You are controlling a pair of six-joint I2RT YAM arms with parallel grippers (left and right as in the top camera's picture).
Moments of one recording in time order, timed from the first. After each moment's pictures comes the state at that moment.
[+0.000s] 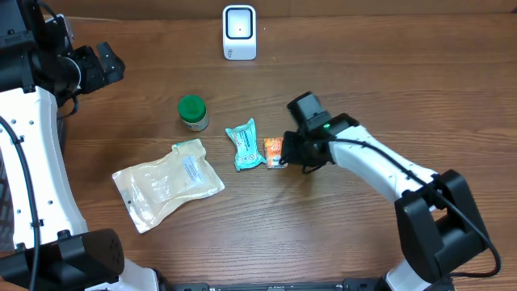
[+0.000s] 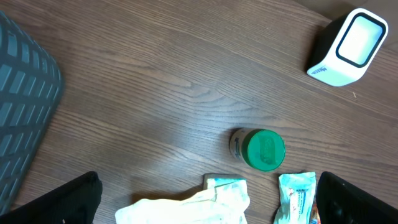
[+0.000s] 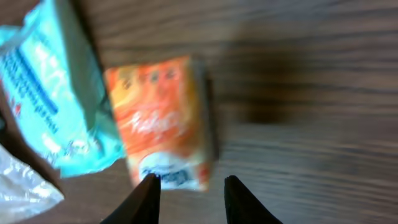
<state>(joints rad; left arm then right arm) 0.27 1.73 1.97 -1.28 0.14 -0.19 0.49 1.79 1.16 -0.65 -0.17 0.63</state>
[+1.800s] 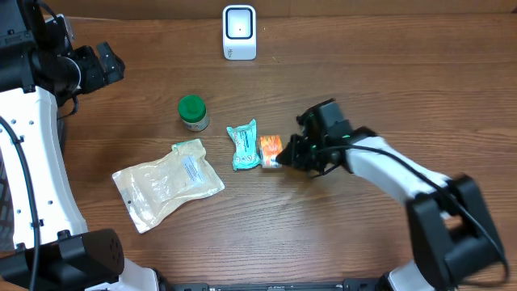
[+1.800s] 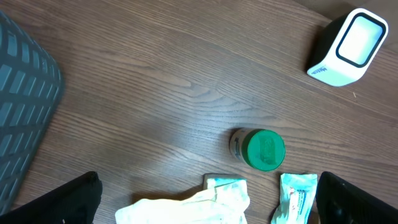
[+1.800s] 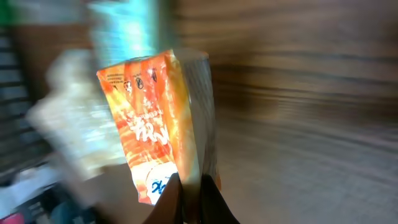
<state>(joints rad) 0.27 1.73 1.97 -1.28 0.14 -0.19 0.38 1.71 0.97 -0.38 -0.60 0.62</state>
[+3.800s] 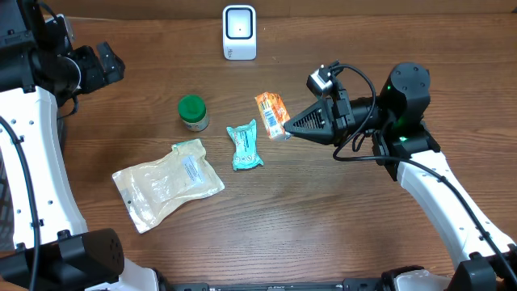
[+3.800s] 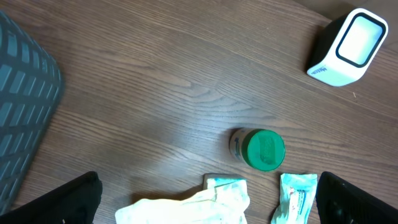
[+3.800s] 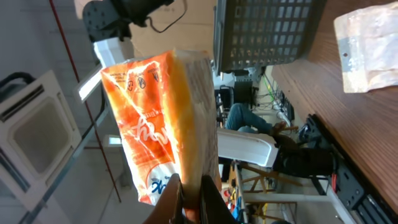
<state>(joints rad) 0.27 1.73 1.97 -1.28 0.14 -0.19 0.20 1.44 0.97 0.41 -1.53 1.45</state>
